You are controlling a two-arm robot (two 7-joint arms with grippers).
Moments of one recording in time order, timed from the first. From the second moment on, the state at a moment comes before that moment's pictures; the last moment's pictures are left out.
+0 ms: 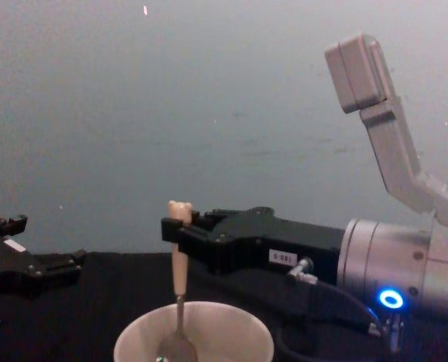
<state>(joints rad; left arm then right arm) -0.20 0.60 0.45 -1.41 -0.25 -0.12 0.03 0.44 0.30 -0.64 -1.33 0.45 -0.01 0.55</state>
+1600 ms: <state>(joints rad) -0.20 0.60 0.45 -1.41 -0.25 -0.12 0.03 0.36 0.41 -0.65 -1.50 0.53 0.14 0.59</state>
